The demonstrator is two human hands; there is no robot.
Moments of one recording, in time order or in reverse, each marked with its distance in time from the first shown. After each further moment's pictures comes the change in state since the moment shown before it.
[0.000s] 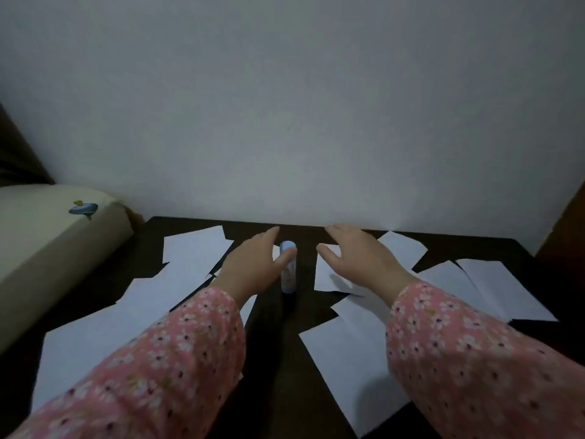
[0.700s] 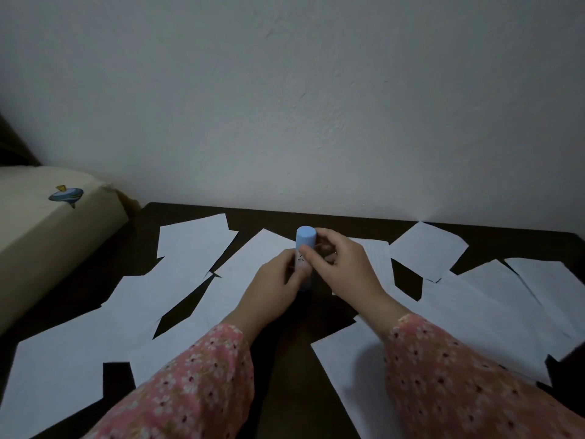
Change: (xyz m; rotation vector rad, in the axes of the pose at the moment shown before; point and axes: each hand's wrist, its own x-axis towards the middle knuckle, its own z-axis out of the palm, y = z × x) left_hand 0.023 -0.033 0.071 -0.481 -0.076 -0.006; right_hand 0.035 -0.006 0.089 0.693 0.146 0.086
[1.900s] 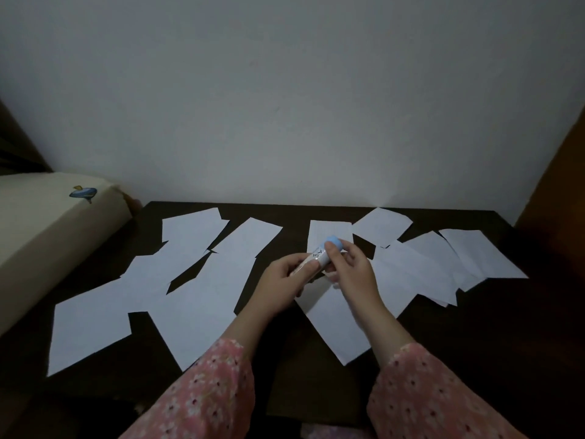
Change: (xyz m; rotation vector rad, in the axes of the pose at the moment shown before) left_hand -0.098 0.054 0.031 -0.398 -0.040 0.018; right_hand -0.116 -0.030 -0.040 0.509 0.224 0.376
